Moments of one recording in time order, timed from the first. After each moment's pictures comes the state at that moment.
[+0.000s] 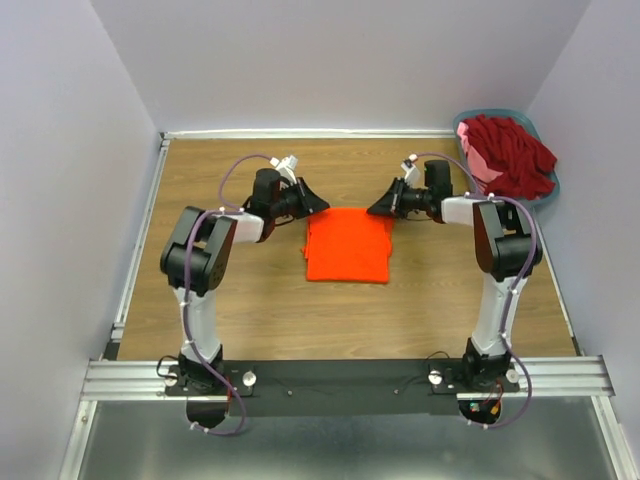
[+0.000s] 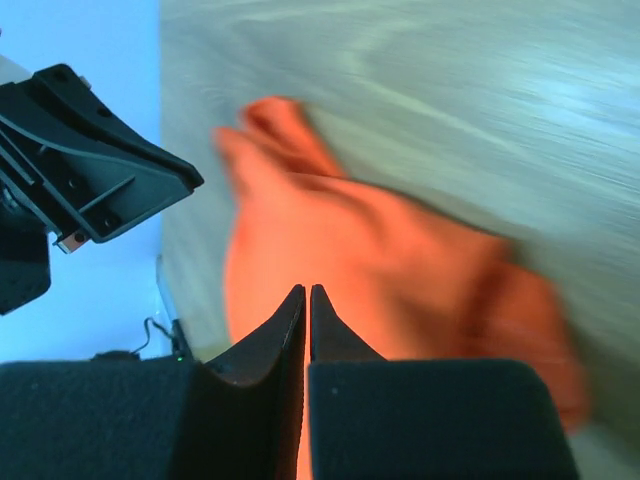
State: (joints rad) left arm -0.34 1.94 1.04 0.58 0.56 -0.74; right arm 0.17 2.03 1.19 0.22 -0.89 0.65
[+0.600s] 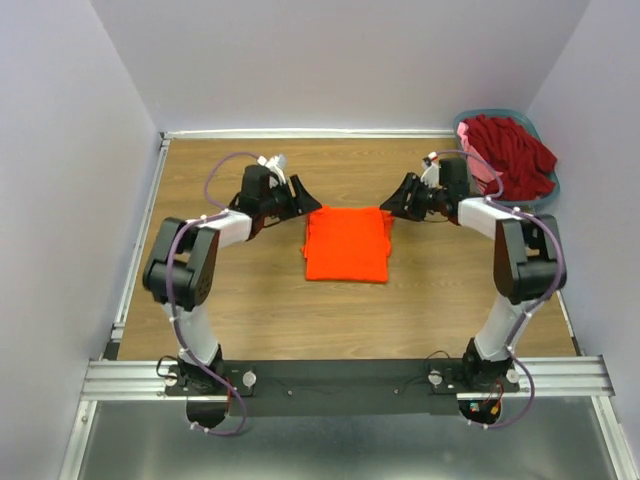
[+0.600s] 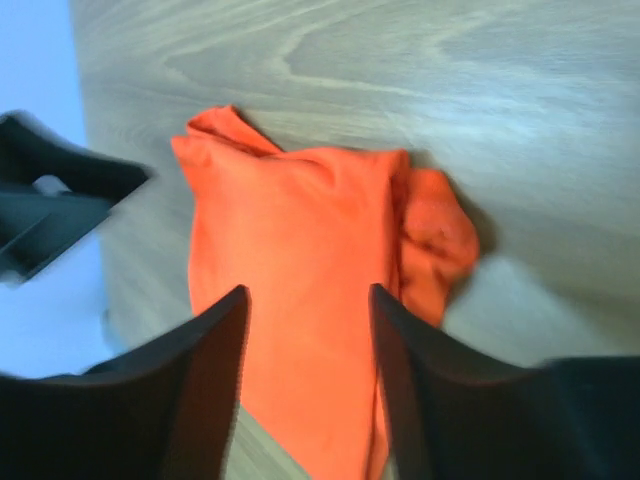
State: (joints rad) left arm -0.29 1.92 1.02 0.37 0.53 -0.67; right arm 0.12 1.92 1.11 0.06 -0.70 0.60
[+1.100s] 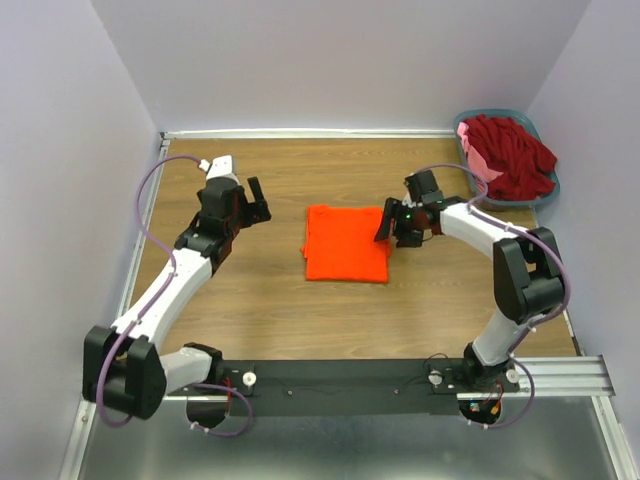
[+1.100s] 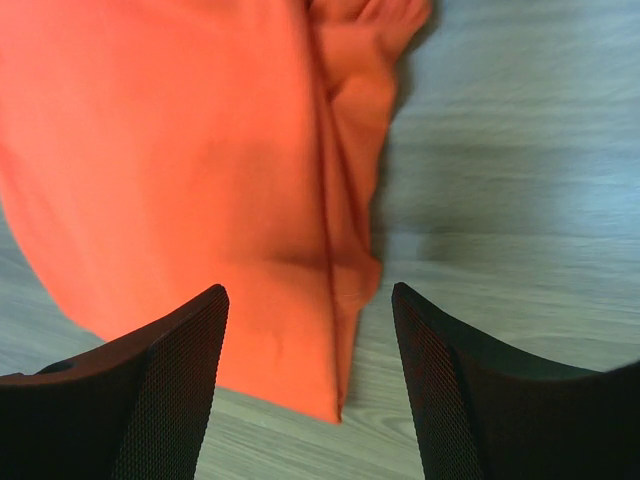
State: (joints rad) left arm -0.29 1.23 0.88 -0.15 -0.16 -0.41; right arm 0.31 1.71 1.09 -0.40 -0.21 0.54
